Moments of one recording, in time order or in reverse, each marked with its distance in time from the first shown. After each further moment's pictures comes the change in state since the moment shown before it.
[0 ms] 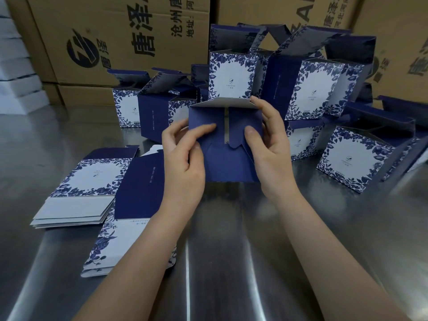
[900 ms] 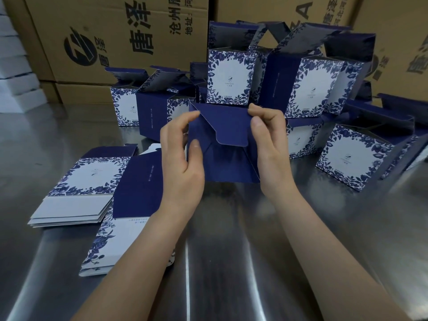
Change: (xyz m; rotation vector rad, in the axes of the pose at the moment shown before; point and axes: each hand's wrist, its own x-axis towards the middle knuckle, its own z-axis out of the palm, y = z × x) left_hand -0.002 0.004 0.000 -0.035 0.023 0.045; right_hand 0.000 0.000 0.004 0.096 0.053 0.053
